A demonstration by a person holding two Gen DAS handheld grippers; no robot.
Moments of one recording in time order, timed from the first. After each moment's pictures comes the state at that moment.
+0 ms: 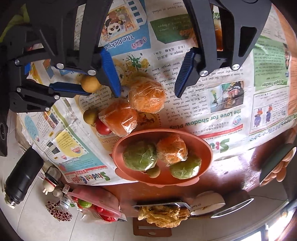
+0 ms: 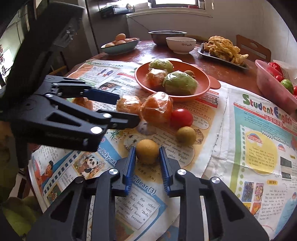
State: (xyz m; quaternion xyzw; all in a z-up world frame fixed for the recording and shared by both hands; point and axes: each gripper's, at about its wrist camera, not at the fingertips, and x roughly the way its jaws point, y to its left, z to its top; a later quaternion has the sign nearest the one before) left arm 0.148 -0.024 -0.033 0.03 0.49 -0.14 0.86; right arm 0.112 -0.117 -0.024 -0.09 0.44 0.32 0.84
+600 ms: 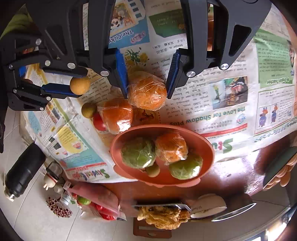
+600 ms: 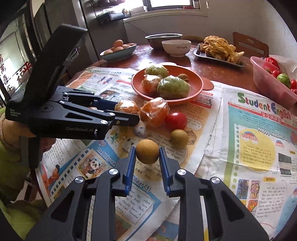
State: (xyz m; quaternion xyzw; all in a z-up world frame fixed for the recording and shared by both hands) left arm 0.155 -0.016 -0.030 0.00 0.49 -0.15 0.86; right arm 0.116 -0.133 -0.010 -0.05 0.43 0.32 0.84
